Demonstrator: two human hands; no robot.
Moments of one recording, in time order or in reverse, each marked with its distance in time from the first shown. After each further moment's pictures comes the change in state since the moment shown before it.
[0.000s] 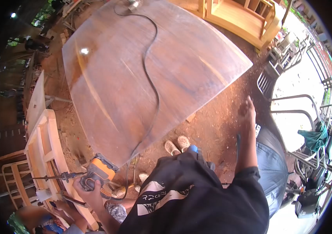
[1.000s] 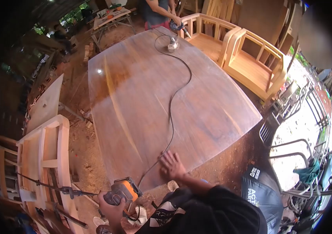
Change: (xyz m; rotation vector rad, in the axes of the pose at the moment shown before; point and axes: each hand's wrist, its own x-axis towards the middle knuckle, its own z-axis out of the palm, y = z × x) left_hand 0.040 -0.069 0.016 -0.152 -0.109 0.004; right_hand -0.134 0.338 0.169 -2.000 -1.108 -1.009
